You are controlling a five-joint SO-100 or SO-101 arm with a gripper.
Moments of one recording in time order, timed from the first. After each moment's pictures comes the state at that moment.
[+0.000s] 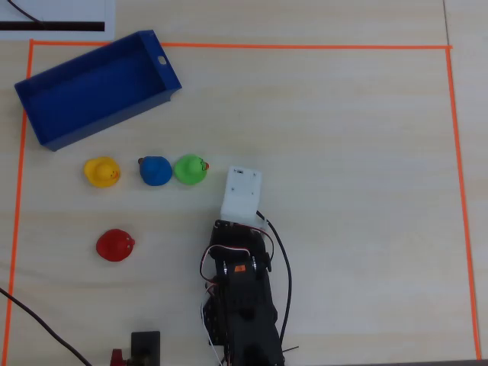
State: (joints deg) arm -3.9 189.8 178.6 73.2 -68.6
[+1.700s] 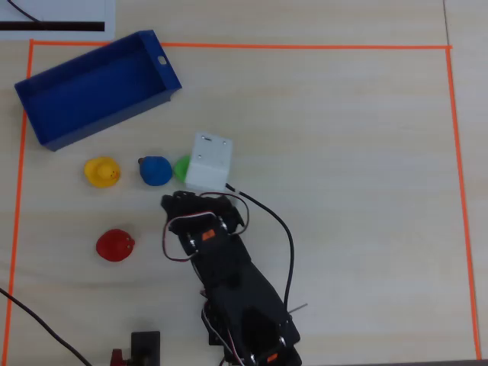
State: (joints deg) arm -26.5 138.3 120.4 83.6 -44.9
